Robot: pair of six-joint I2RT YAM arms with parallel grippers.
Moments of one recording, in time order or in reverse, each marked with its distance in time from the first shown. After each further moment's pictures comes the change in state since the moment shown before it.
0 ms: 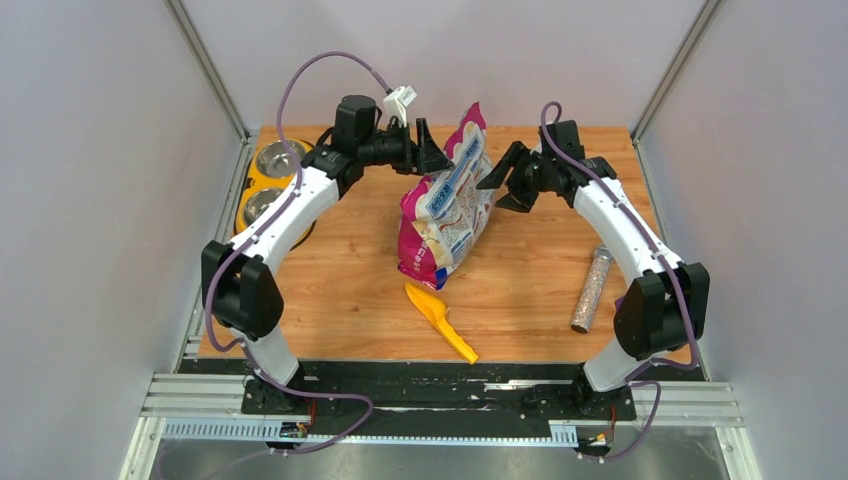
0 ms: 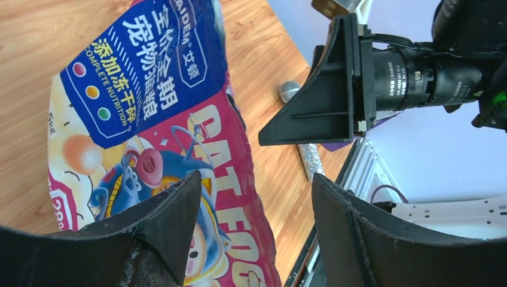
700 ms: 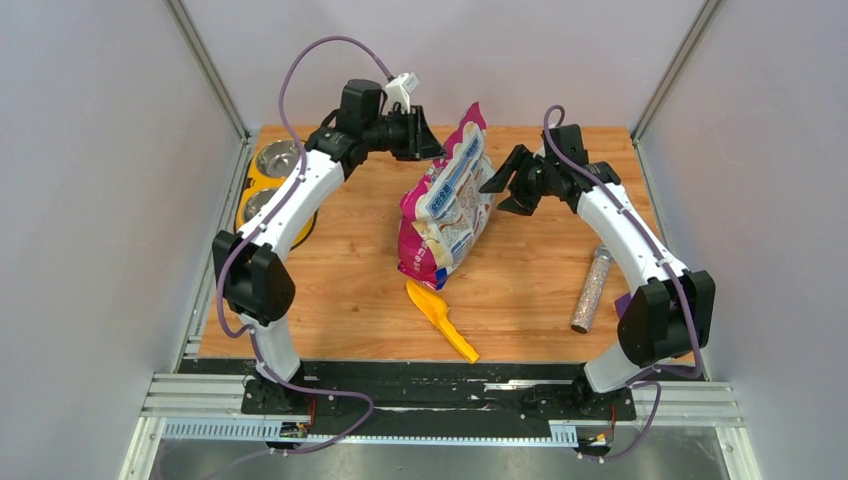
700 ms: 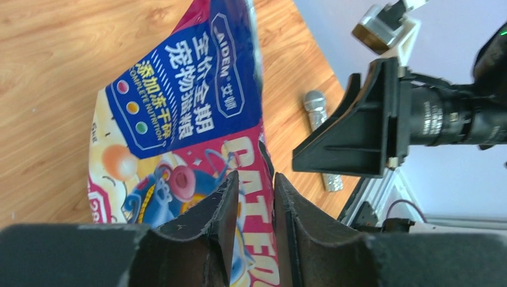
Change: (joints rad) left arm -0.002 0.113 0.221 -0.169 -0.071 0.038; right arm 0.000 -0.040 -0.043 0.014 0.006 -0.012
